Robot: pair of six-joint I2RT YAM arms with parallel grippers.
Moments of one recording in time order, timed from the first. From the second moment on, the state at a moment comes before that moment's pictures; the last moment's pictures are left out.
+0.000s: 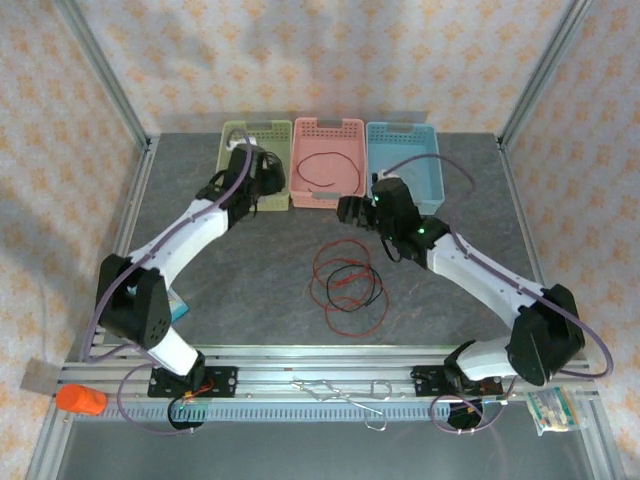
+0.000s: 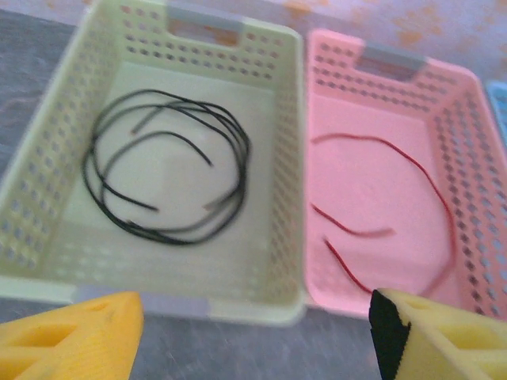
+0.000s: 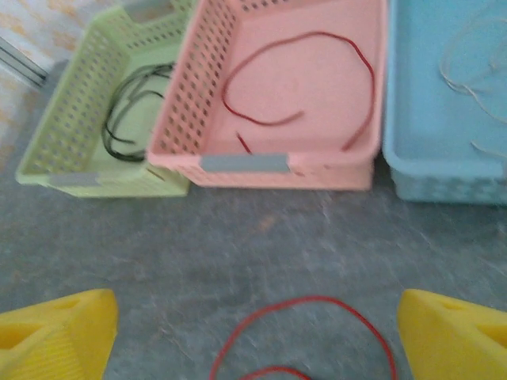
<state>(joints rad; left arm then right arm) -0.36 1.56 1.23 -0.30 -0.26 -0.46 0.60 1.34 1.00 -0.29 0.12 0.58</state>
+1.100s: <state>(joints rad) -0.72 1.71 0.89 -0.15 -0.25 -0.67 0.60 1.55 0.87 -0.38 0.19 0.66</state>
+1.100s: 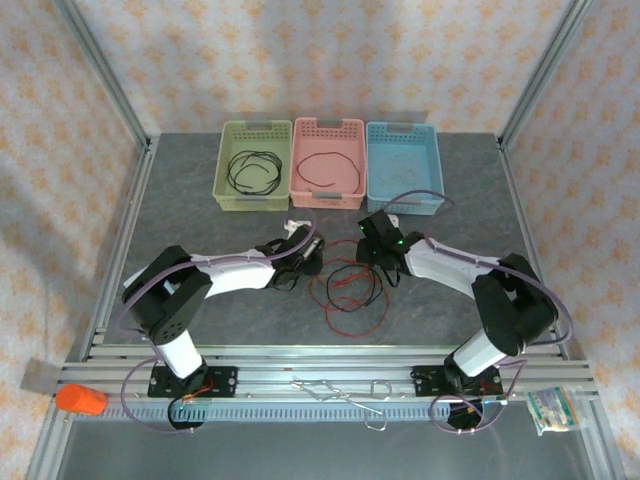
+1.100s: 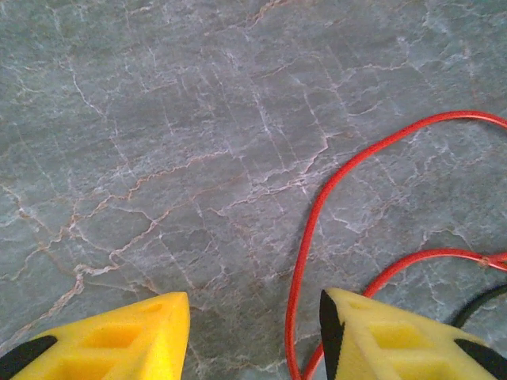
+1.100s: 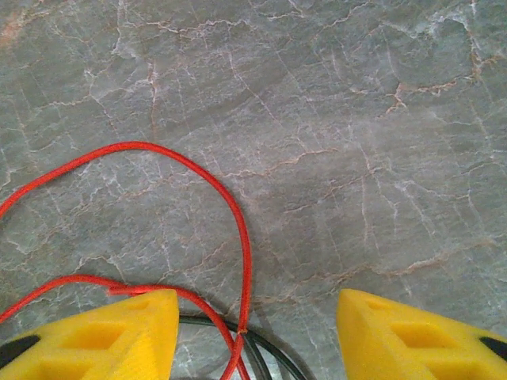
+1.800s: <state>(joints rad) -0.73 1.82 0.97 -0.16 -0.24 -0.67 0.60 1.55 0.87 -0.38 0.19 0.65</state>
